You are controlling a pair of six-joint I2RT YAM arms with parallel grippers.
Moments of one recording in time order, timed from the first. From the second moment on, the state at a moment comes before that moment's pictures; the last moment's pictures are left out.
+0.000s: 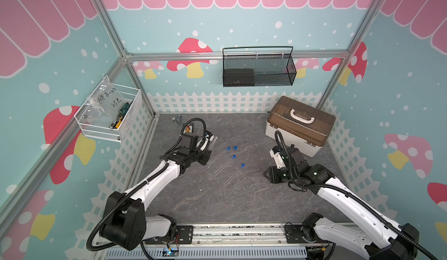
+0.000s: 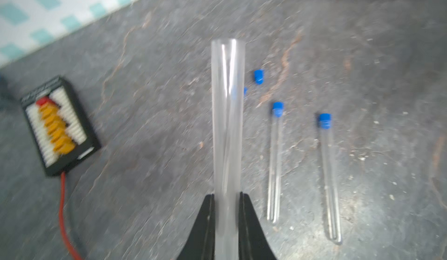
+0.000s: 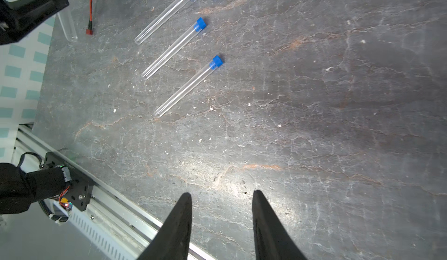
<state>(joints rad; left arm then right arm) -0.37 1.29 0.83 -0.27 0.23 0.23 0.60 1.01 0.88 -0.80 -0.16 0.45</state>
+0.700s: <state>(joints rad) -0.70 1.15 0.64 -0.04 0.30 0.53 0.60 1.23 1.12 -0.70 -0.44 0.51</state>
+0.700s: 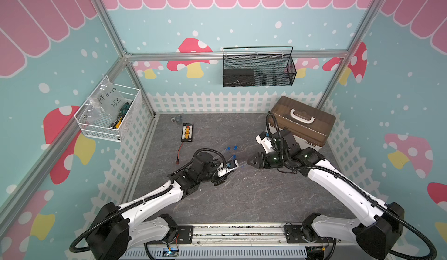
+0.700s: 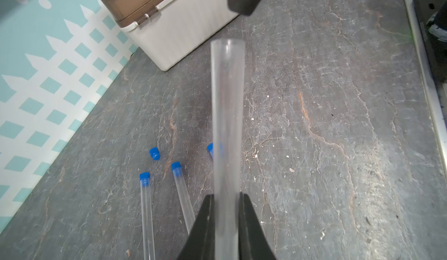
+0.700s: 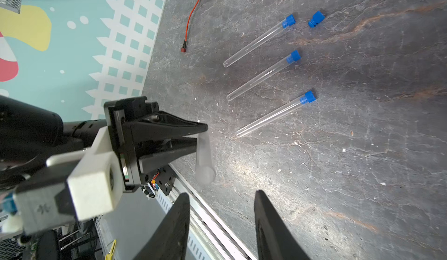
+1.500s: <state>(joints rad) -0.75 1.15 0.63 -0.04 0.28 0.59 0.65 1.37 1.12 -0.65 -0.54 0.55</state>
